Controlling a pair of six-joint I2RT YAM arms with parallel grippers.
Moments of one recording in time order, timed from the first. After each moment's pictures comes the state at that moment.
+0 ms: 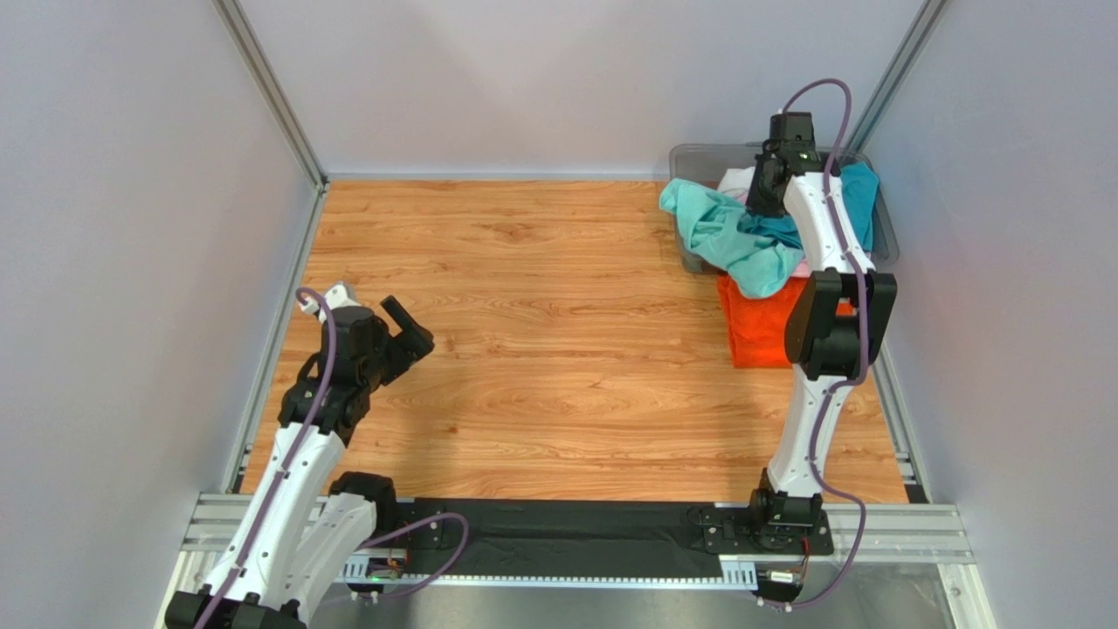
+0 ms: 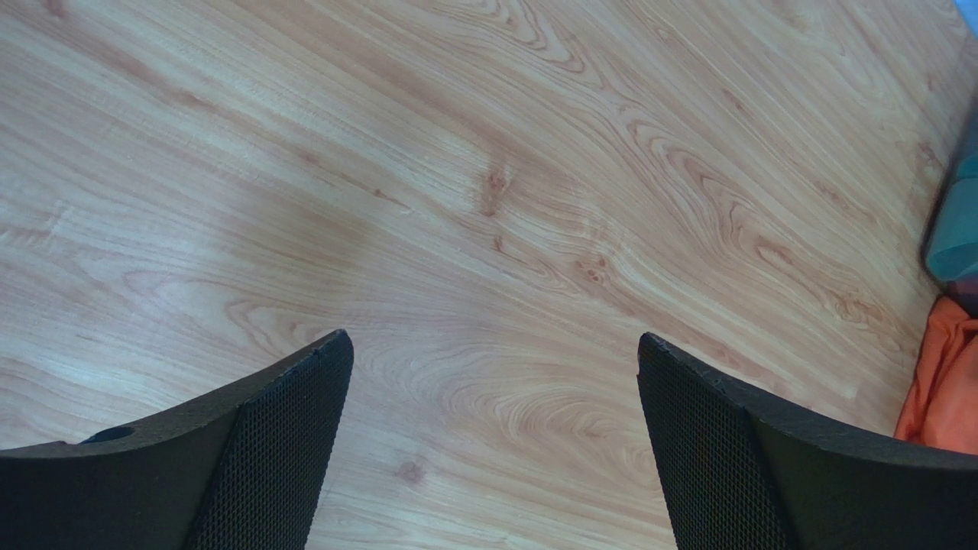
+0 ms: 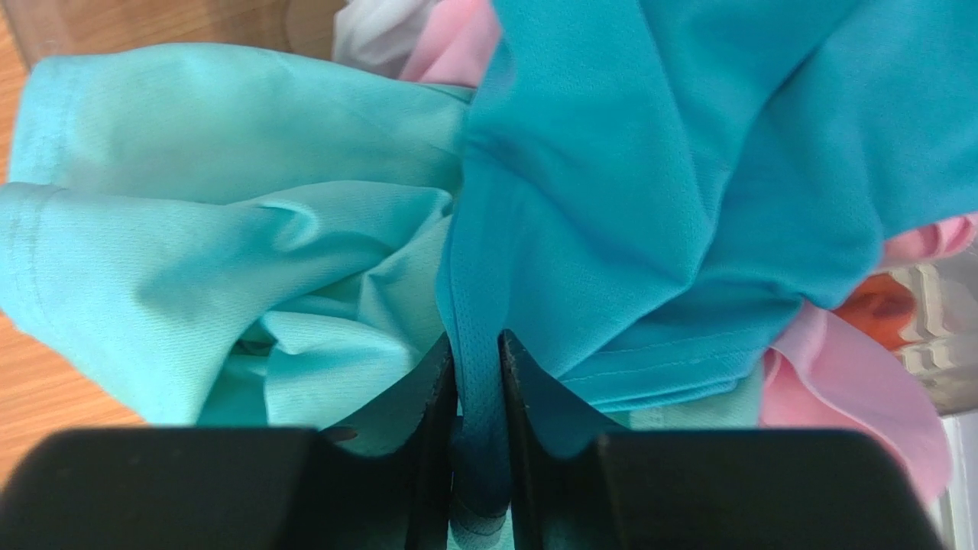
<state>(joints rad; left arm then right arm) -0.14 0.73 0.64 -0.58 -0.14 -0.72 -0.05 2.13 2.05 -0.80 0.12 0.21</state>
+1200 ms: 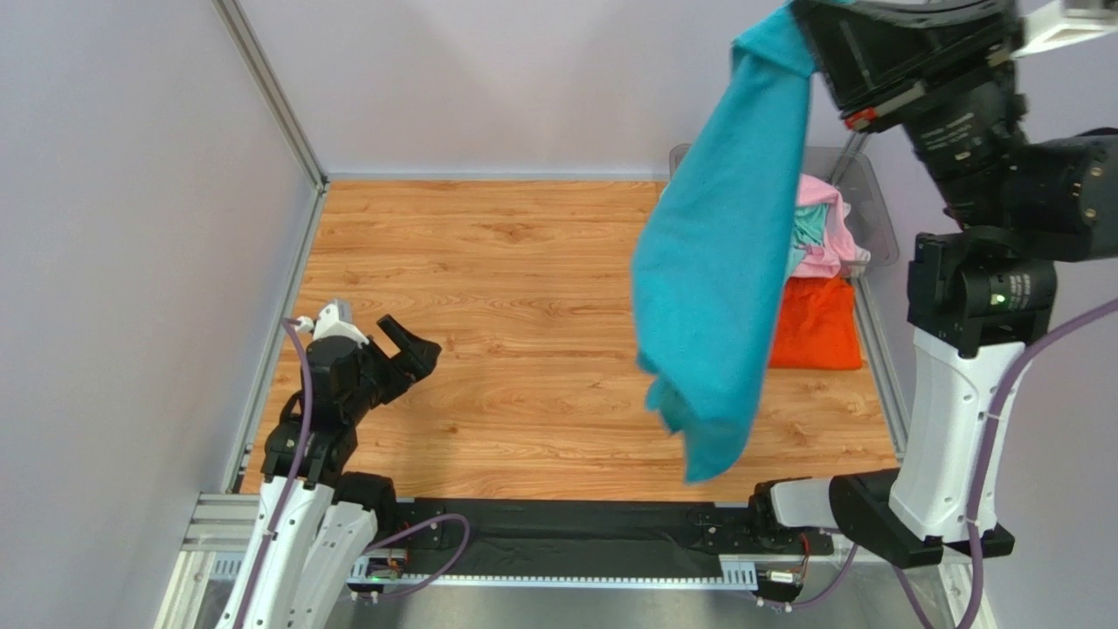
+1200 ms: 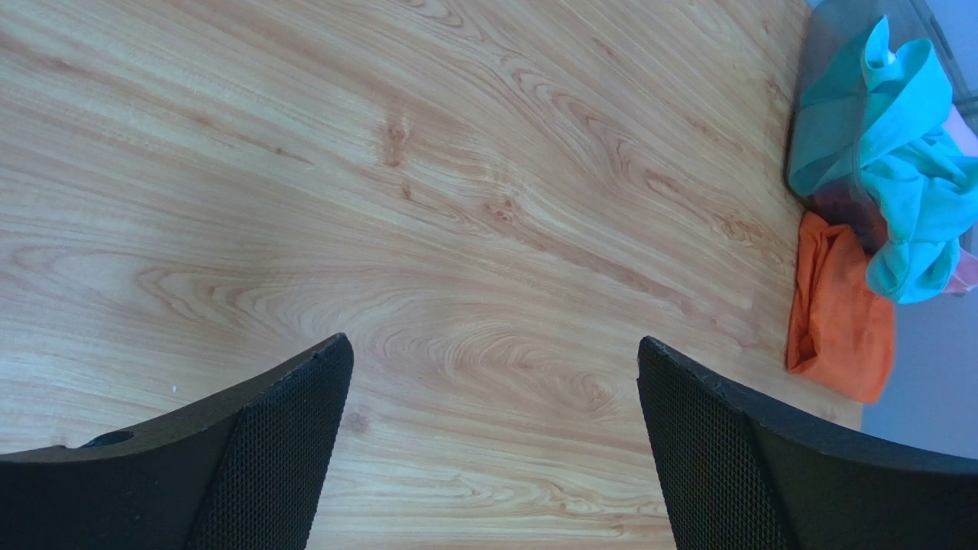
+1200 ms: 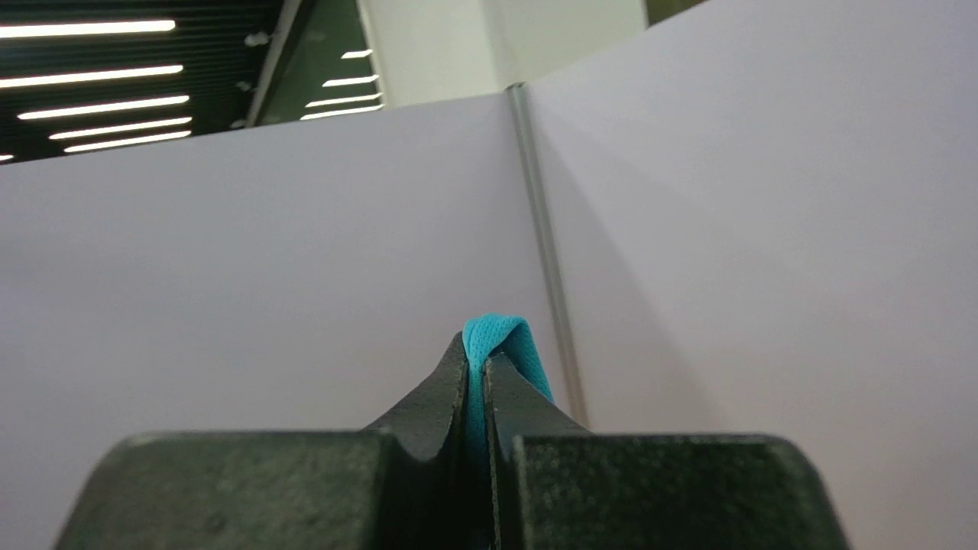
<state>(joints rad) -0.14 0.49 0.60 -0.64 0.03 -0.73 0.11 1.35 2.28 -0.10 -0.55 0.77</state>
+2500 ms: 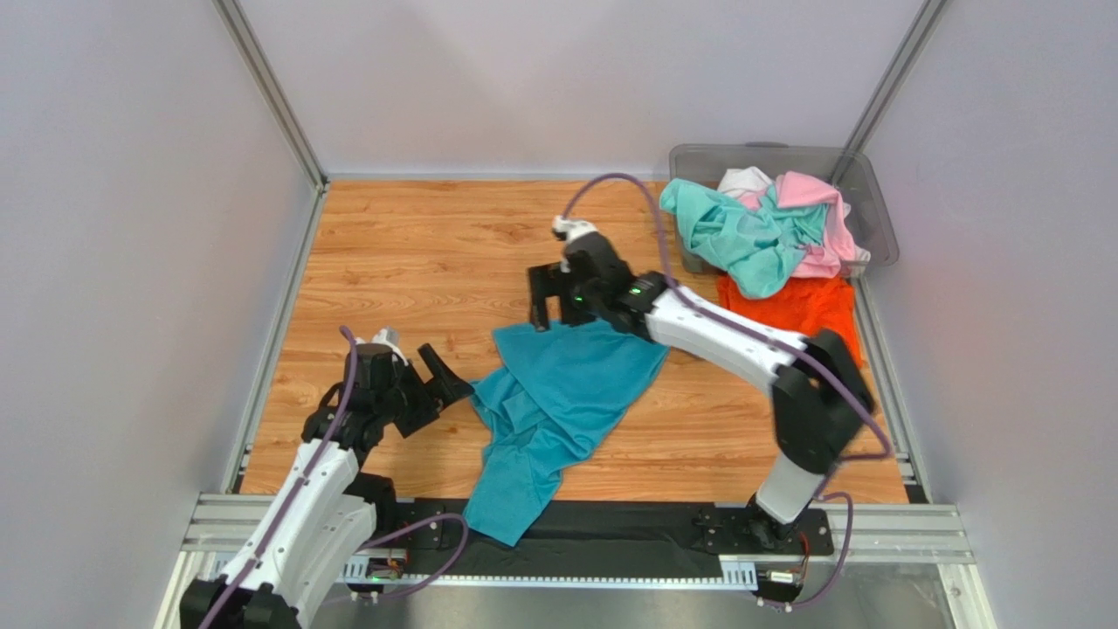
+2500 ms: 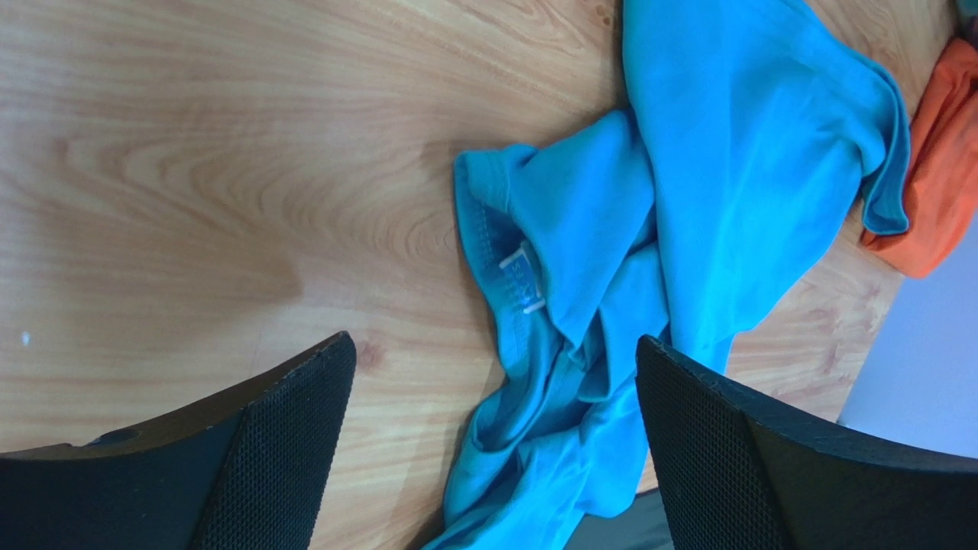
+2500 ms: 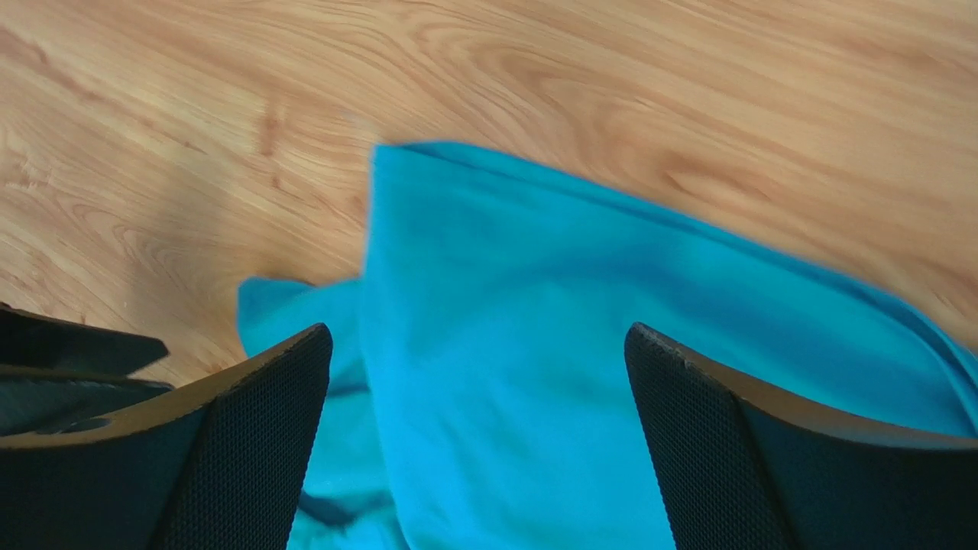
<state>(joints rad) -0.16 0.67 0.36 -0.52 0.26 -0.77 0.75 1.61 1.22 -0.33 0.04 0.45</state>
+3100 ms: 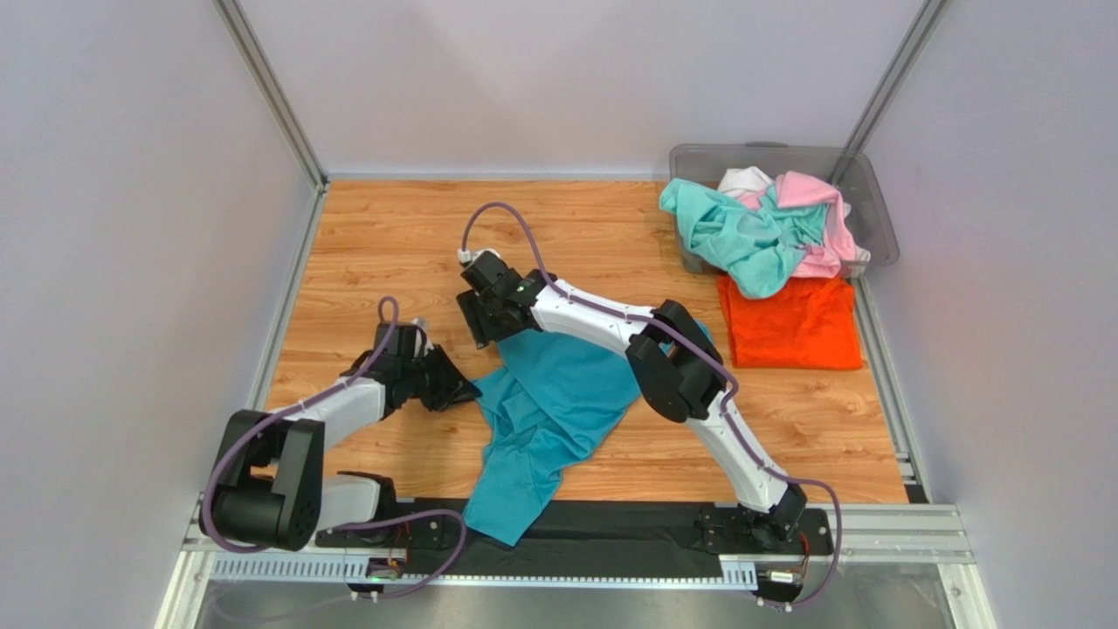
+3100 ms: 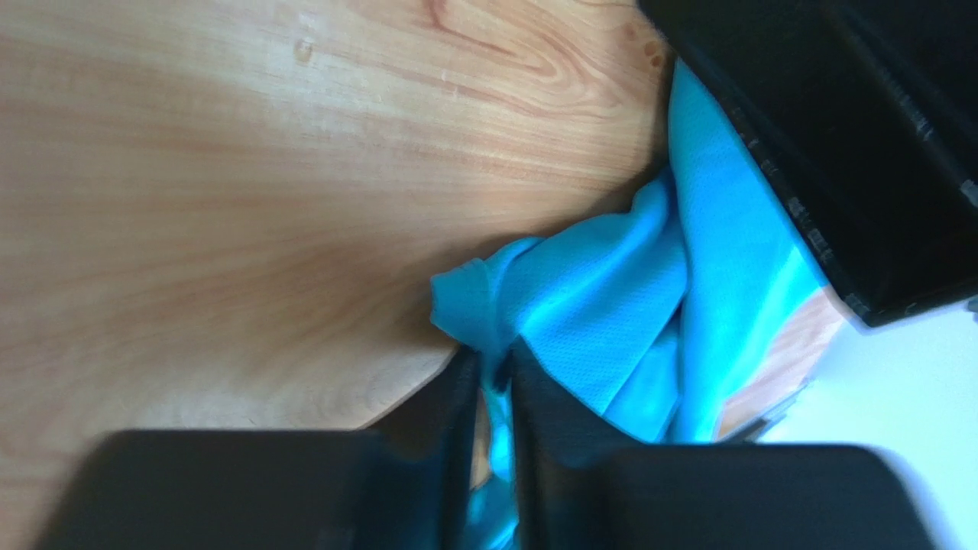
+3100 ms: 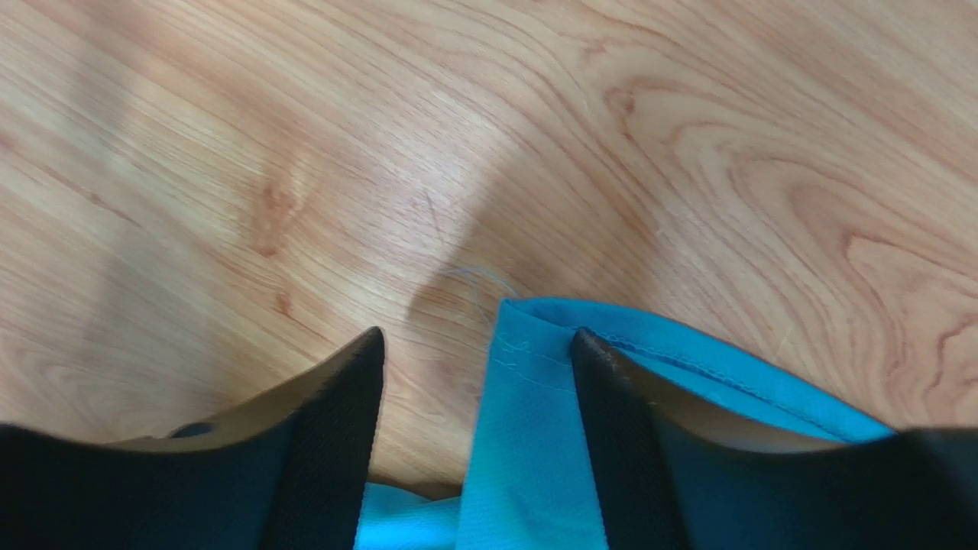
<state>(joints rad) -0.16 1.26 0.39 -0.10 0.40 -0.78 0.91 2.37 1.97 -0.54 0.08 0.39</state>
